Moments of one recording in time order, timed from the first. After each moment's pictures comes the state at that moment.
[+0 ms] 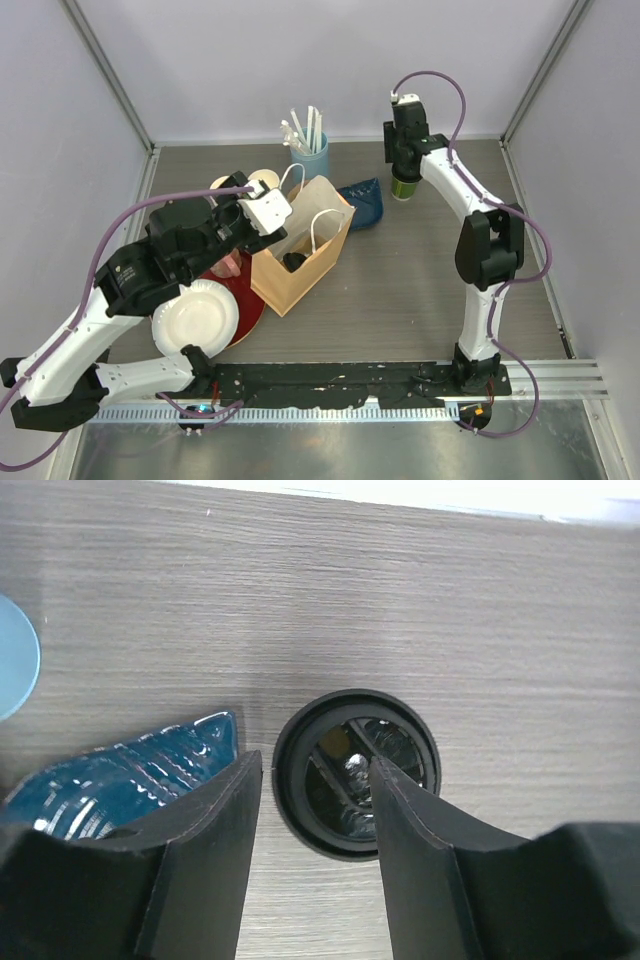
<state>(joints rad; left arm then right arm) -0.95 0.98 1.47 -0.71 -0.28 0.55 0.27 2.02 1.84 -0.46 0.24 0.01</state>
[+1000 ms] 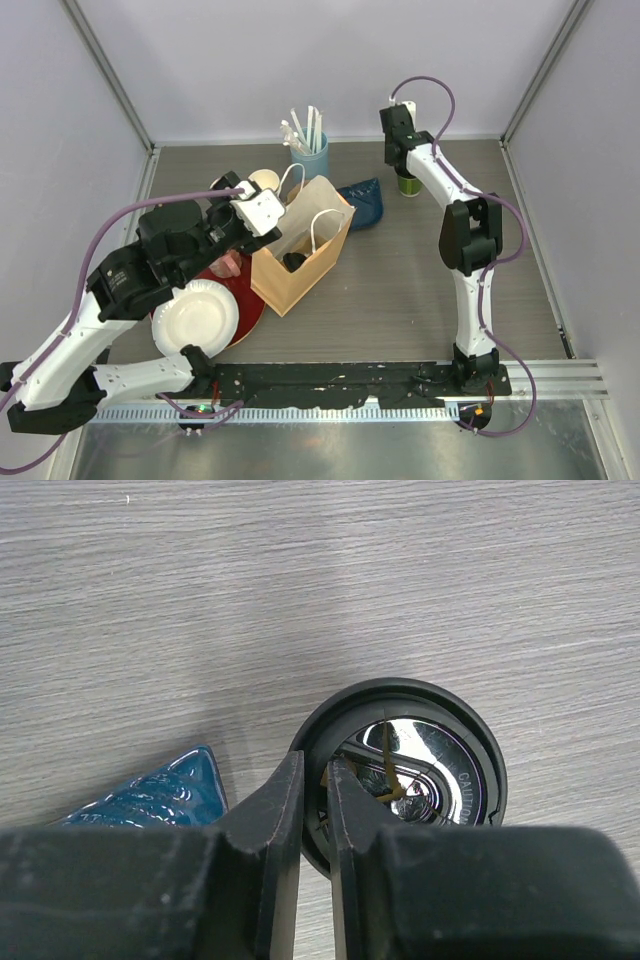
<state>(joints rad) -0.95 0.96 1.47 -0.70 -0.28 0.55 0.30 2.22 2.03 -0.58 0.43 0.20</state>
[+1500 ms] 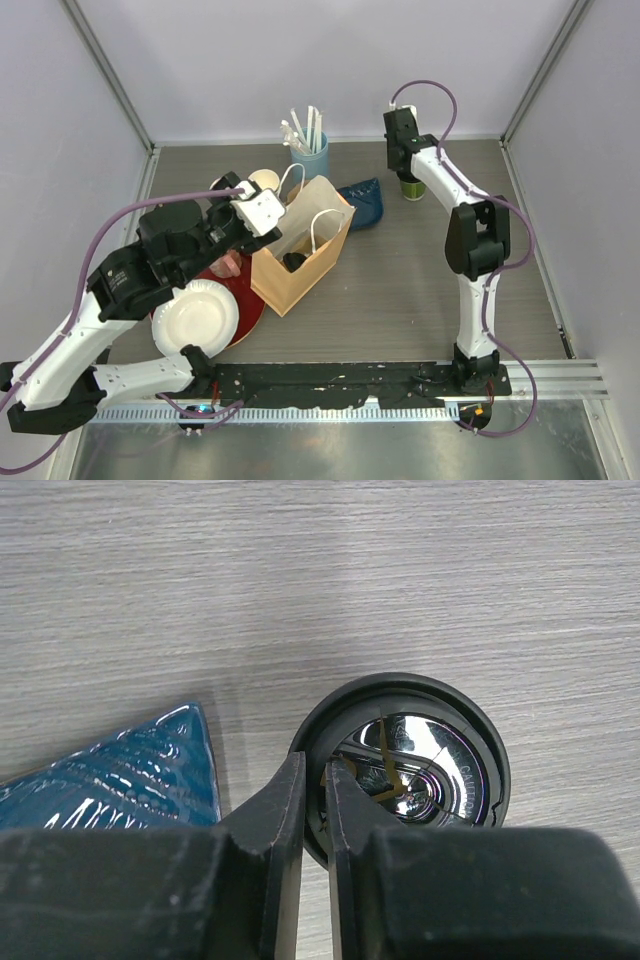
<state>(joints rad) -0.95 0.96 1.47 -0.70 -0.28 0.55 0.29 2.15 1.93 -0.57 0.40 0.15</state>
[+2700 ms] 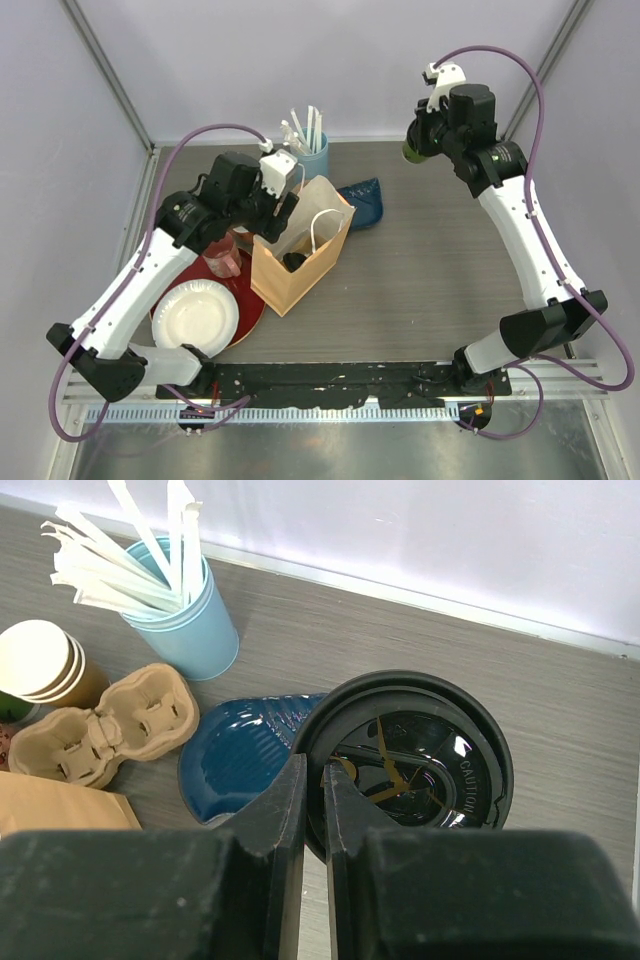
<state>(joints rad) -0.64 1.29 1.57 -0.96 -0.06 0.07 0.30 1.50 1.77 -0.64 0.03 -0.01</state>
